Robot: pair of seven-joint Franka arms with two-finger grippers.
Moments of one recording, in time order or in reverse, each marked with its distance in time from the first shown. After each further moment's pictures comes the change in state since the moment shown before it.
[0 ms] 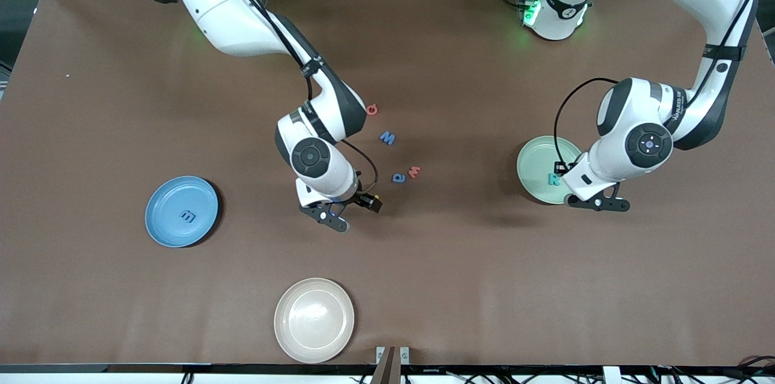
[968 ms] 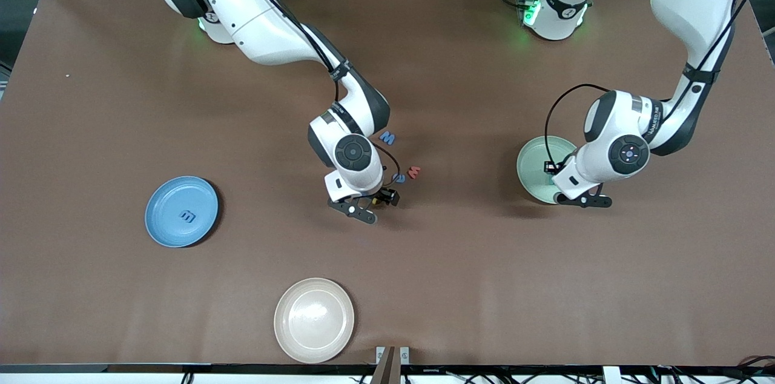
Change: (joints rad) left arm -0.007 0.081 0.023 -0.113 0.000 0.140 -0.060; right arm 0.076 0.097 -0.011 0.054 -0.093 -0.011 0.026
